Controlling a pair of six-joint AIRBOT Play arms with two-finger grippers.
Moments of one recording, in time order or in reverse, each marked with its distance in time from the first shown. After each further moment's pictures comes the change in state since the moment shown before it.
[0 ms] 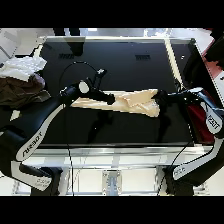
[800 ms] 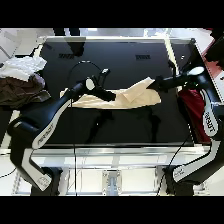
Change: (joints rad) left arm -0.006 -0.193 0.229 0.082 -0.100 -0.124; right arm 0.109 0.048 0.344 -0.001 0.301 0.153
